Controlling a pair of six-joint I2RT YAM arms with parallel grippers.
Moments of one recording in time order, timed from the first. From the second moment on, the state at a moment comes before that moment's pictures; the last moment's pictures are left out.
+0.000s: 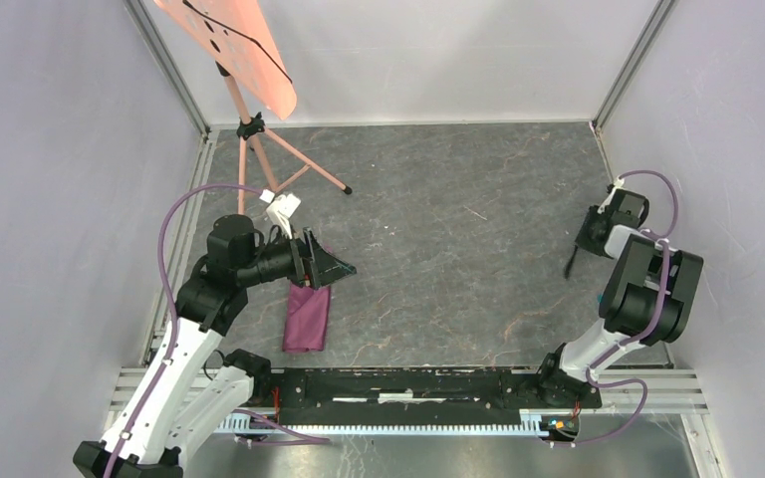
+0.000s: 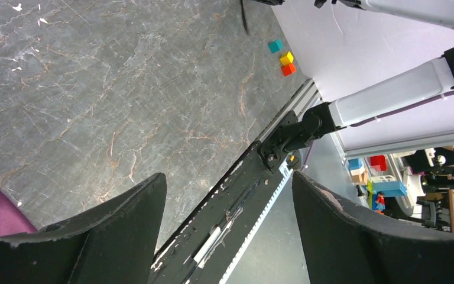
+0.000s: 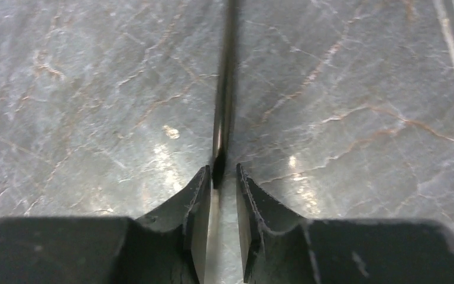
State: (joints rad) left arm -0.34 0.72 0.79 -0.47 0.69 -0.53; right arm -0.43 1.67 0.85 -0.08 -0.08 0.08
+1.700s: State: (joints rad) left arm -0.75 1.49 1.12 -0.50 0.25 0.00; right arm 0.31 0.74 0.34 -0.03 0.02 0.19
